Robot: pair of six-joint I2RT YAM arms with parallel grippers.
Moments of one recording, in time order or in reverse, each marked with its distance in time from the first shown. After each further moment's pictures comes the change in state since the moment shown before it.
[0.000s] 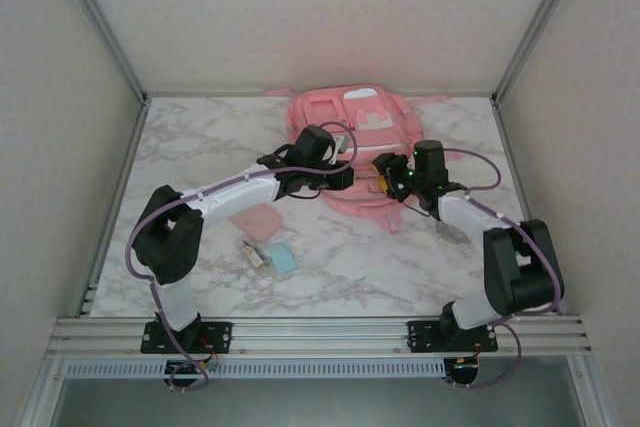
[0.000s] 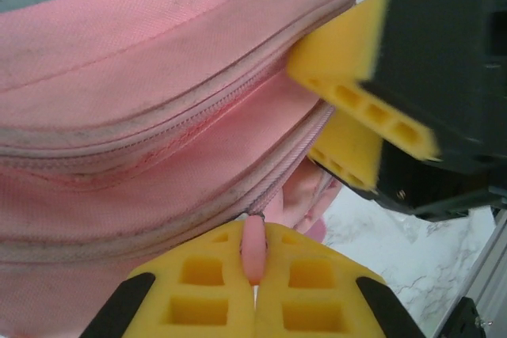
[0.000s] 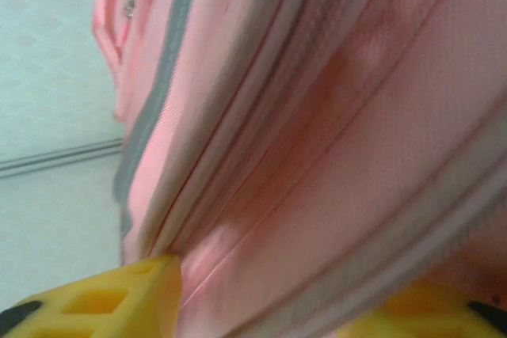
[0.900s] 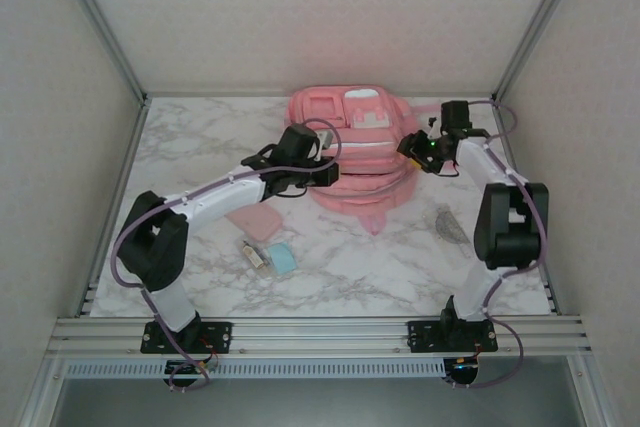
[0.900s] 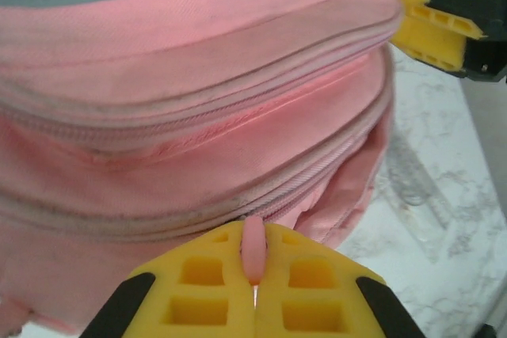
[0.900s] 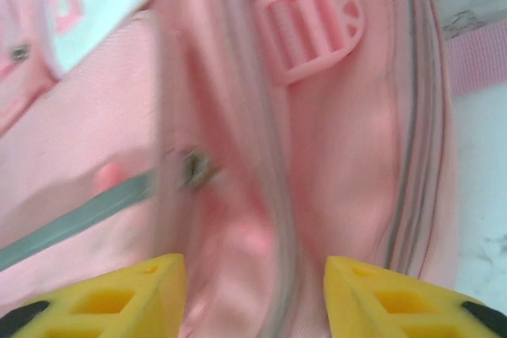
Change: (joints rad) left arm 0.050 -0.067 -0.051 0.015 -0.035 -0.002; right arm -0.225 0.211 0.504 -0.657 -0.031 -0.709
